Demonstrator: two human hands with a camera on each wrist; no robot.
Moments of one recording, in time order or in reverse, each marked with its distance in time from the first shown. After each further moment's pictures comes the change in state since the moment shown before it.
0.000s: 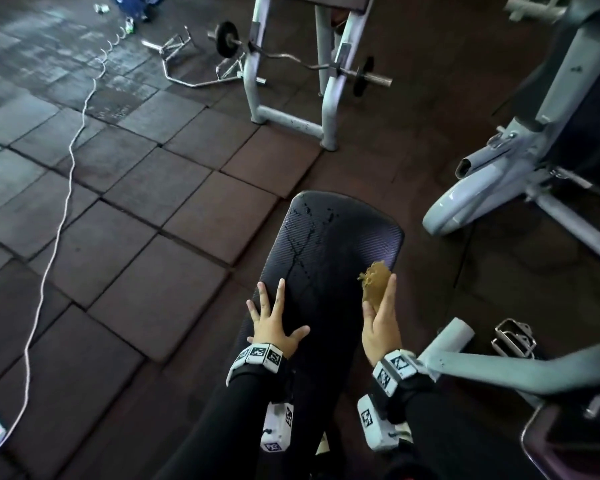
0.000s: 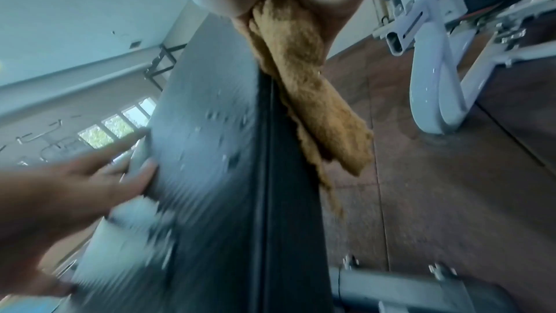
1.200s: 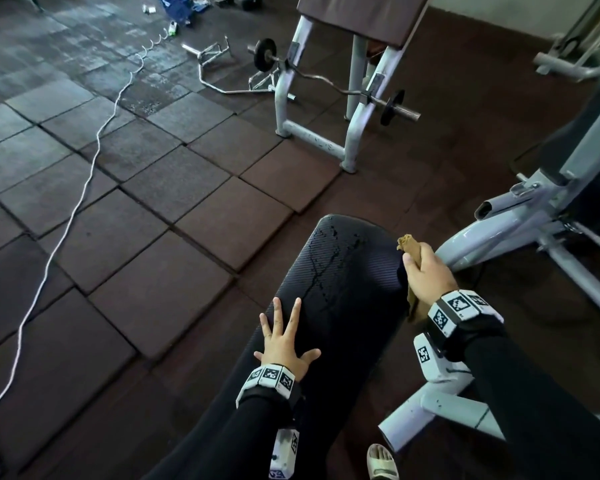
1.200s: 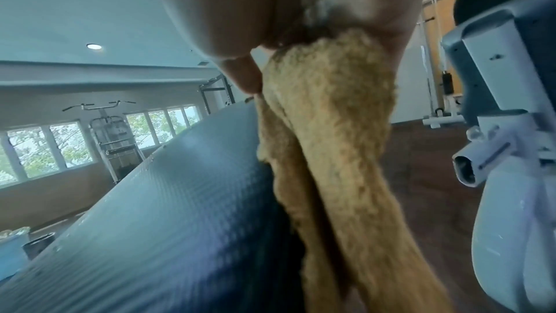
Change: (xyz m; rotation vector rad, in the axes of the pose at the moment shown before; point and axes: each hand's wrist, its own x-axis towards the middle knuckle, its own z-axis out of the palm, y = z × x) left_hand -0.002 -0.001 0.001 -0.038 -0.018 -0.014; right_hand 0.148 -0.064 -0.052 -0.568 -0.225 0.162
